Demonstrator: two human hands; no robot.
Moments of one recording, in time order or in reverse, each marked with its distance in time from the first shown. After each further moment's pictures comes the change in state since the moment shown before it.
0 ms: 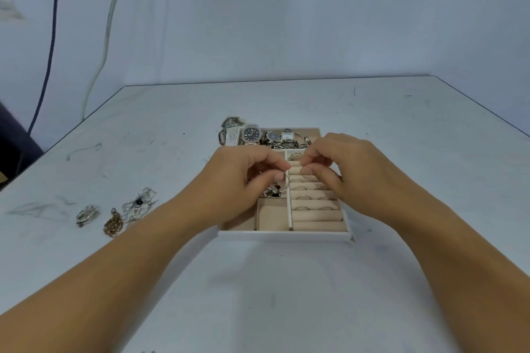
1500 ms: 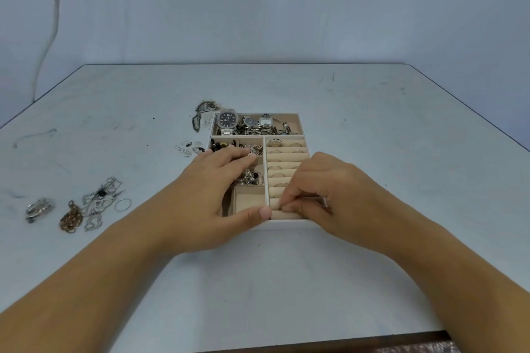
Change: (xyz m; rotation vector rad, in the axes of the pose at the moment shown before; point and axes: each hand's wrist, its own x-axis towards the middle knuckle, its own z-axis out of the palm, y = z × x) left_hand -0.027 -0.010 0.004 0.365 -0.249 -0.011; right_hand -0.035 -0.014 0.001 -0.006 -0.155 -0.150
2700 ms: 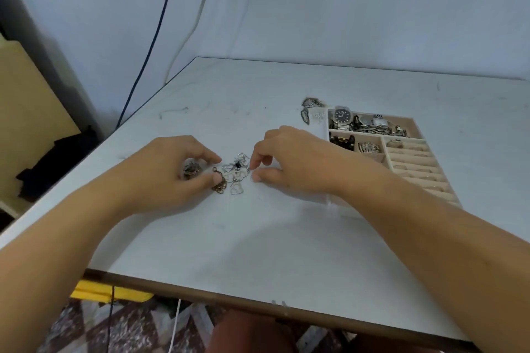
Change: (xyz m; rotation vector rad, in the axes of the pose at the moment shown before) left_hand -0.125 -0.135 -0.082 0.098 0.140 -0.305; right_hand 0.153 -0.098 0.093 -0.075 -0.332 -0.035
